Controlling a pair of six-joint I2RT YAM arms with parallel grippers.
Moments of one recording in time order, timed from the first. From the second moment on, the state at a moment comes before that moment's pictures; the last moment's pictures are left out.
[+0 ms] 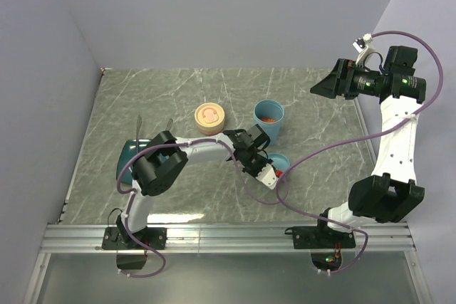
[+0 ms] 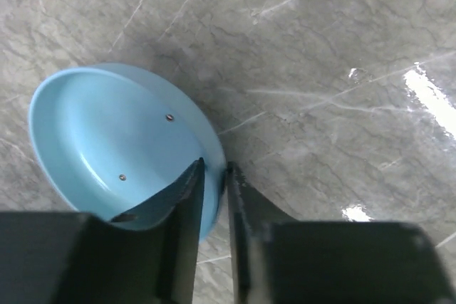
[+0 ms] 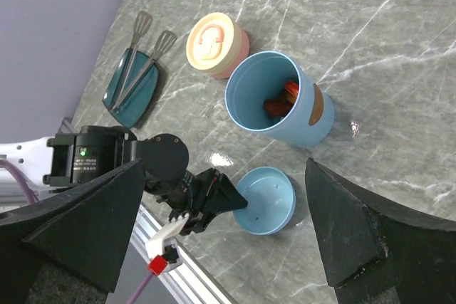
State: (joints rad) left arm -0.98 2.06 1.44 -0.46 0.60 1.29; right arm -0.31 1.47 1.73 -1.05 -0.99 -0.10
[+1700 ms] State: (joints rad) left arm -0.53 1.46 1.36 0.81 0.92 -1.09; right arm 0.04 1.24 1.44 -0.01 -1.00 0.48
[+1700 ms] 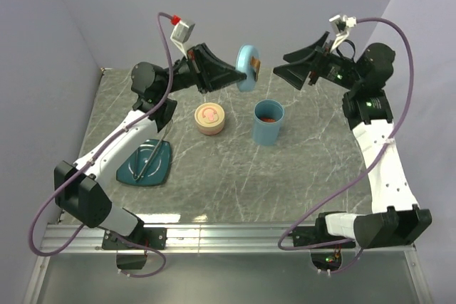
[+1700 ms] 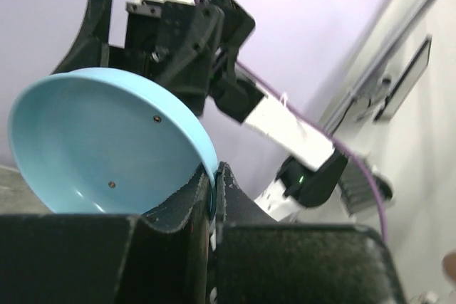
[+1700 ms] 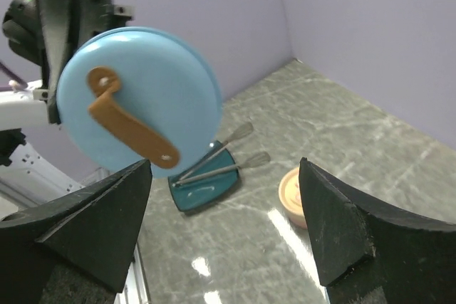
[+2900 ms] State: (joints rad) left arm -0.50 1.63 1.64 0.67 0.67 -1.45; right arm 0.23 1.53 1.54 0.78 -0.93 1.07
